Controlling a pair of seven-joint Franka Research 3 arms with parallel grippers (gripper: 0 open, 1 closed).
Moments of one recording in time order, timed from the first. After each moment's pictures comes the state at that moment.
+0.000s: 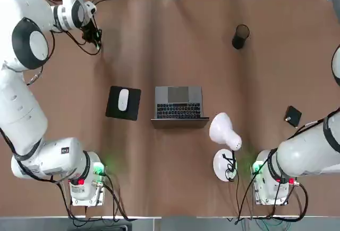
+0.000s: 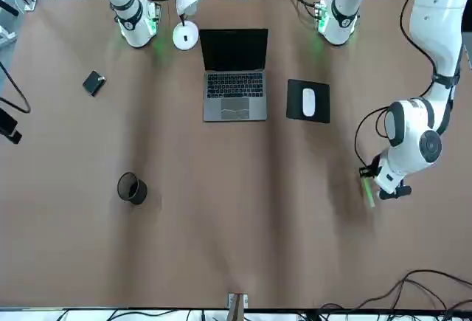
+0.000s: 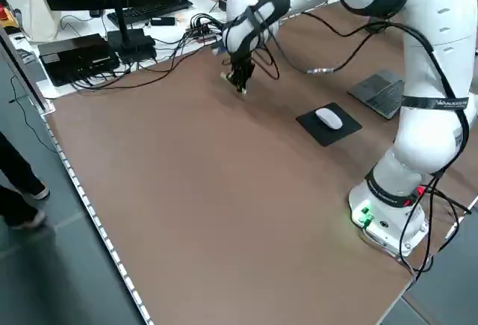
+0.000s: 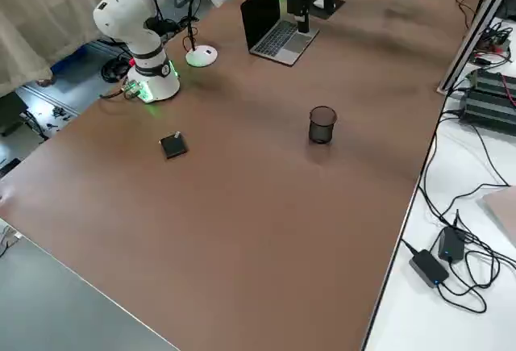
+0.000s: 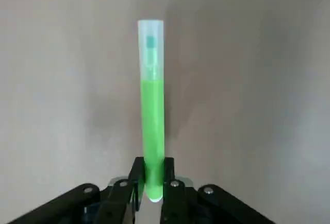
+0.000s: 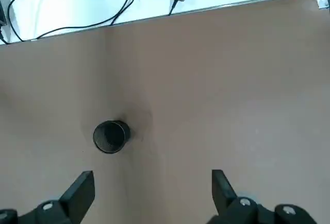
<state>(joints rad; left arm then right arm) 0.12 0.48 -0.11 -1.90 -0.02 2.38 -0.07 0.04 0.17 -0.14 -1.31 -0.01 1.66 0.08</state>
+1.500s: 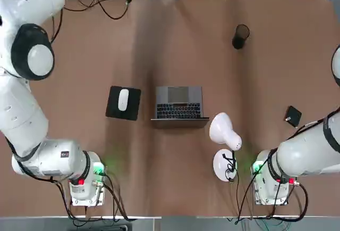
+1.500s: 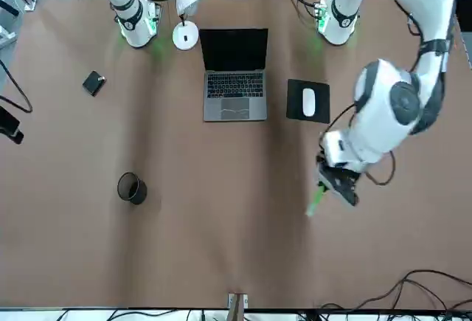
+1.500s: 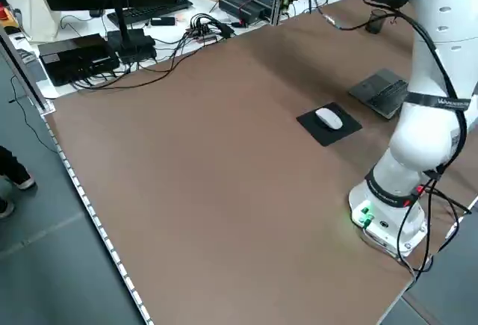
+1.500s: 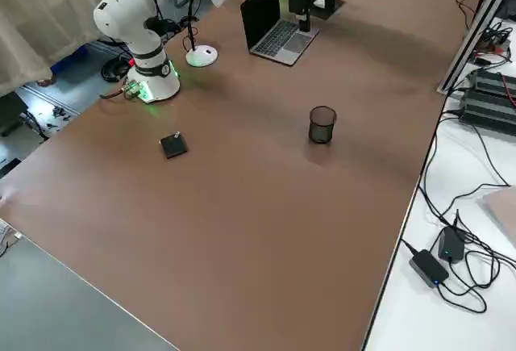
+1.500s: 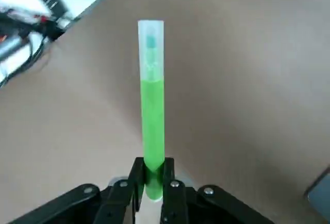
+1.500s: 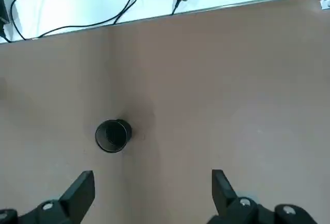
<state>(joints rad) -0.03 0.45 -0.40 -1.50 0.06 2.14 0.40 0.05 0.17 -0.14 -1.32 -0.01 1.66 0.08</state>
